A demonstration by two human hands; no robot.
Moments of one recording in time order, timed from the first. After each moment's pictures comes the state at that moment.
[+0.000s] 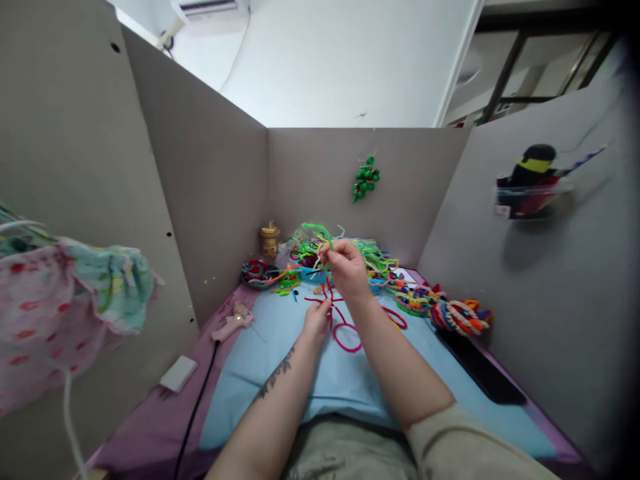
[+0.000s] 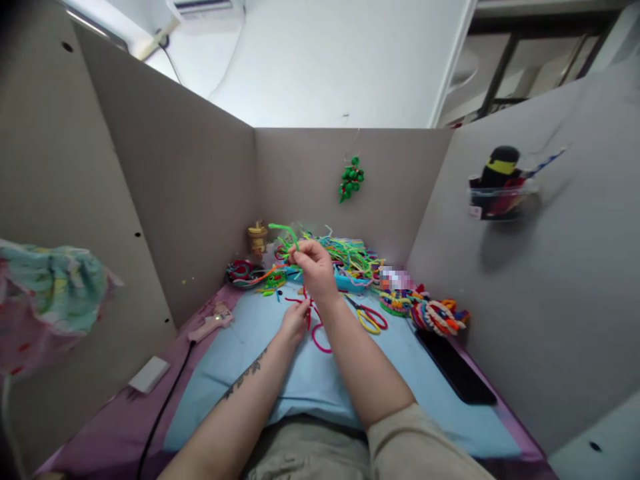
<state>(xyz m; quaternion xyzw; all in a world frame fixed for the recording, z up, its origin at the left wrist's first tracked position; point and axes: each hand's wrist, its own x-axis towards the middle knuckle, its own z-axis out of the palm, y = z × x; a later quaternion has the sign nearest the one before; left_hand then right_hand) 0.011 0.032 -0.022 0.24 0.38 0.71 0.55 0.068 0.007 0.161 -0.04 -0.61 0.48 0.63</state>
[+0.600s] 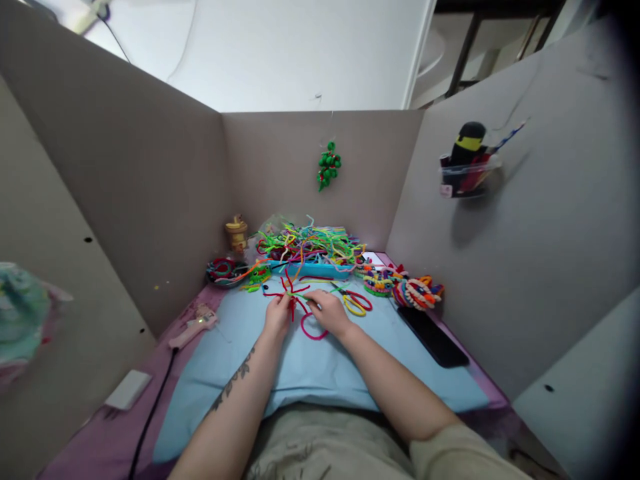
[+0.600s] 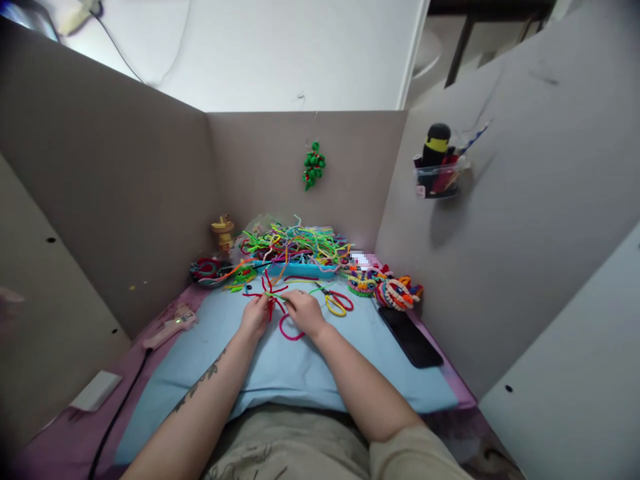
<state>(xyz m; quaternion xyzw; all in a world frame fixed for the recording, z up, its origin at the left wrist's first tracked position) 0.005 0.020 -0.010 0.26 0.43 0.73 0.47 0.155 0.027 0.023 -0.26 -0.84 0.14 0.45</state>
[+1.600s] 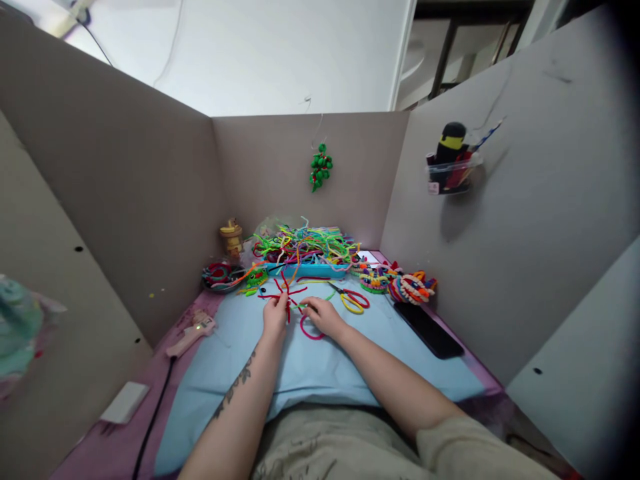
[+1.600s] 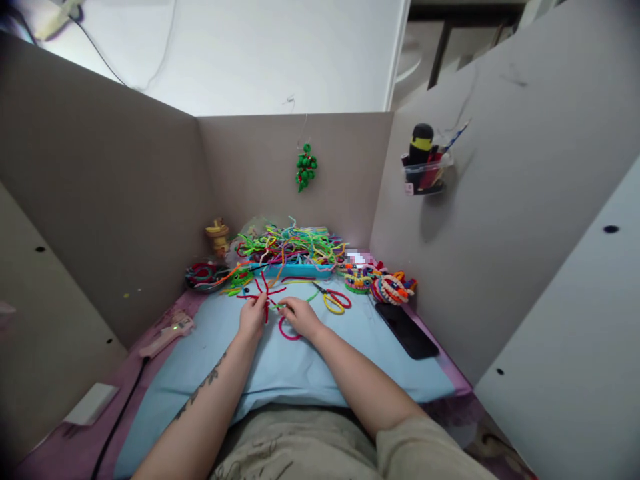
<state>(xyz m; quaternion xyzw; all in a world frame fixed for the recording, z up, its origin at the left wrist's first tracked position) -0.001 0.023 -0.014 0.30 0.51 0.72 0.36 0.148 0.031 0.000 -0.30 -0.83 0.24 0.40</state>
